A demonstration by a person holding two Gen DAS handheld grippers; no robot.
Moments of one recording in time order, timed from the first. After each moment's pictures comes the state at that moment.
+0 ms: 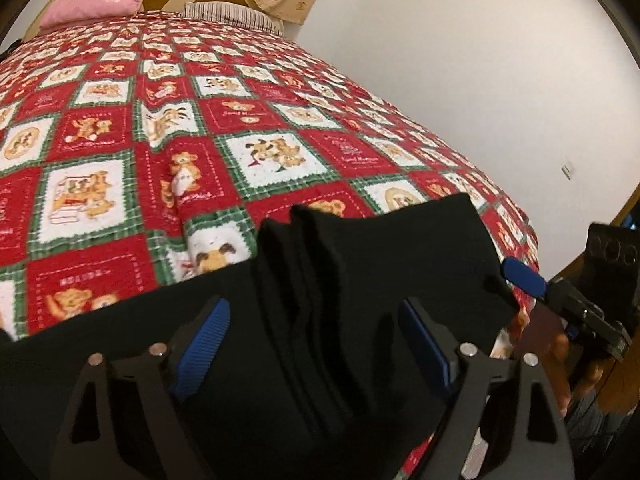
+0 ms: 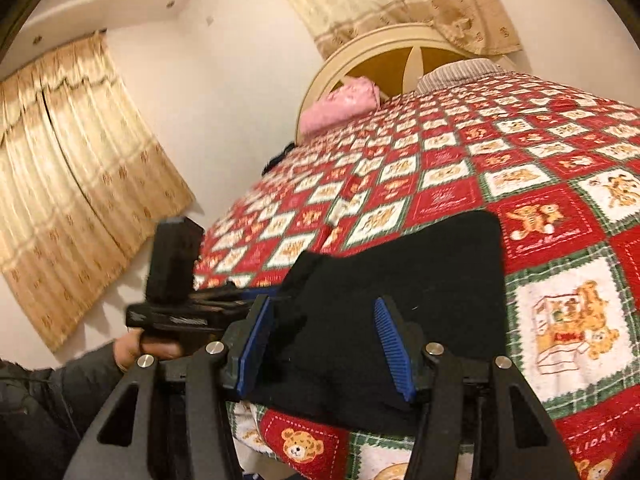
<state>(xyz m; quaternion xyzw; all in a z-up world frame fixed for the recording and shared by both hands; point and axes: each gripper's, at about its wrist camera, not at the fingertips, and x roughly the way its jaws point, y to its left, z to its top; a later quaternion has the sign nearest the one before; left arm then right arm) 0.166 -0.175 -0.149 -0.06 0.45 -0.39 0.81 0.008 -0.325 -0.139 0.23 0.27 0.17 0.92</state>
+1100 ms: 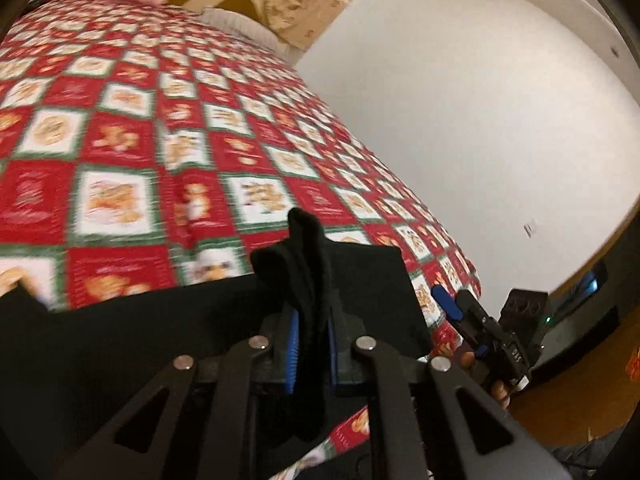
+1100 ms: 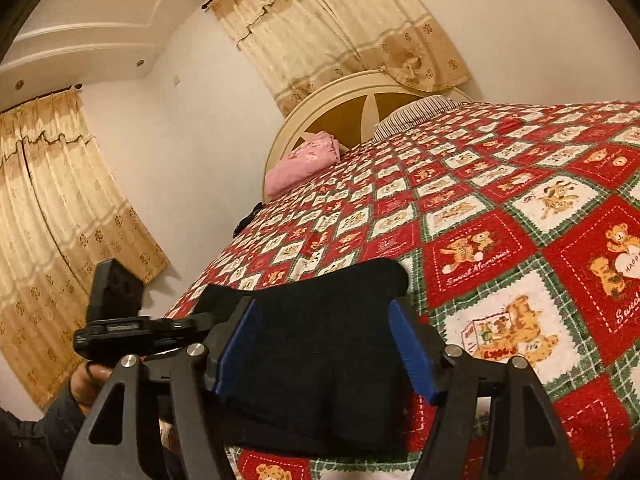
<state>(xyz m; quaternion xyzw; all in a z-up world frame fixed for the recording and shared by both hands) 0.159 -0.115 -0.101 -0.18 0.44 -0.40 0.79 -0.009 -0.357 -0.139 0.26 0.20 0.09 0.94</state>
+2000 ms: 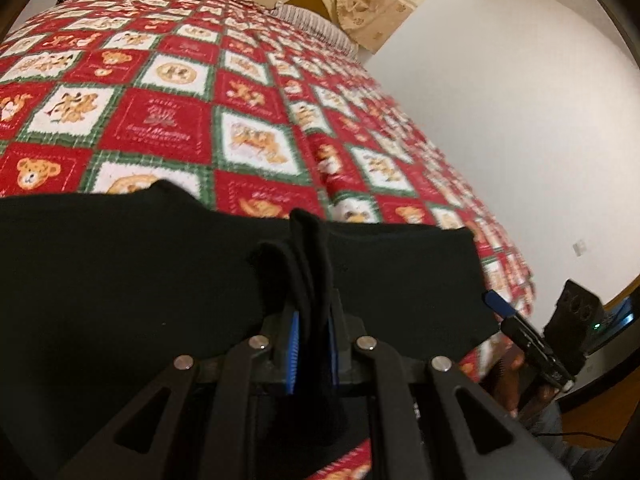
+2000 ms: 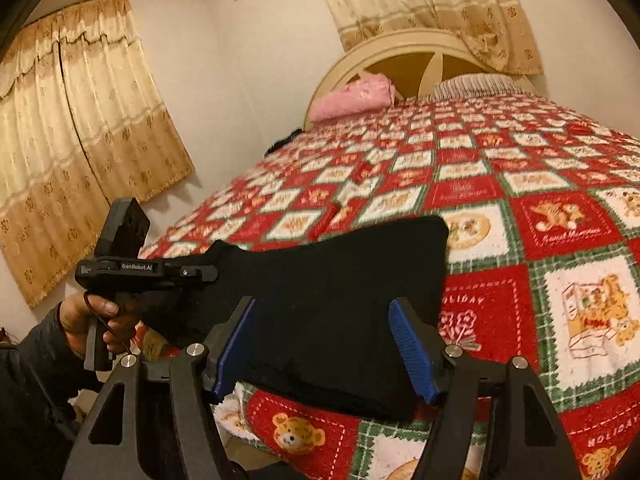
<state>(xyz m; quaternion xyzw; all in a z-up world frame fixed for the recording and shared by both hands) 0.149 -0.053 -0.164 -0.17 0.47 -0.30 0.81 0.008 -0.280 -0.164 0.13 0.31 0.18 0.92</state>
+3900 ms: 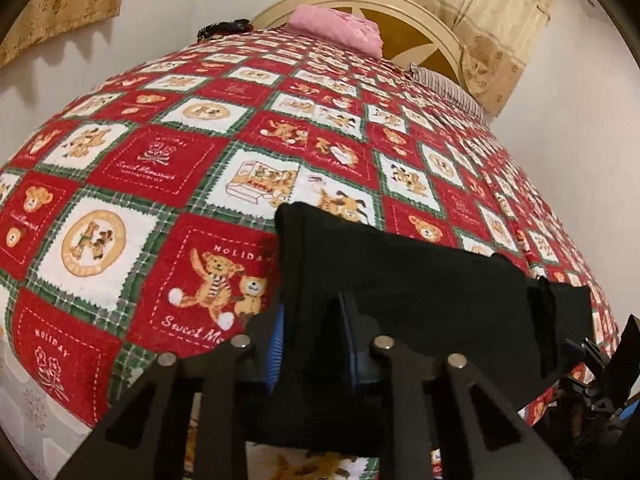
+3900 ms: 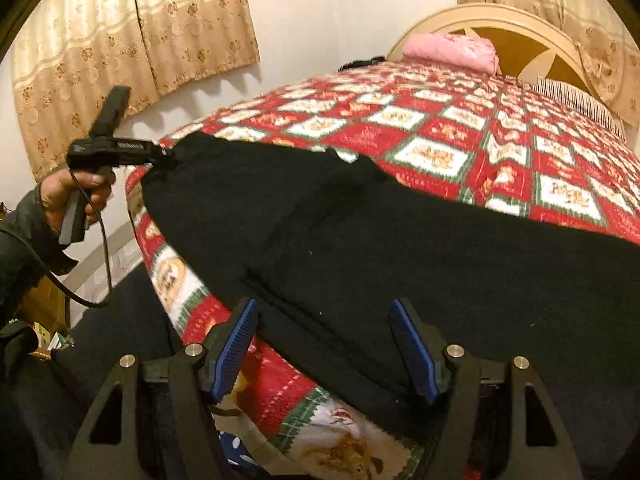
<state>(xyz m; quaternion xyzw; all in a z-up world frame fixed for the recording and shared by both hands) 0.128 0.183 -0.157 -0.15 0.42 -0.07 0.89 0.039 -0.114 -0.180 -0.03 0.37 0.29 0.88</state>
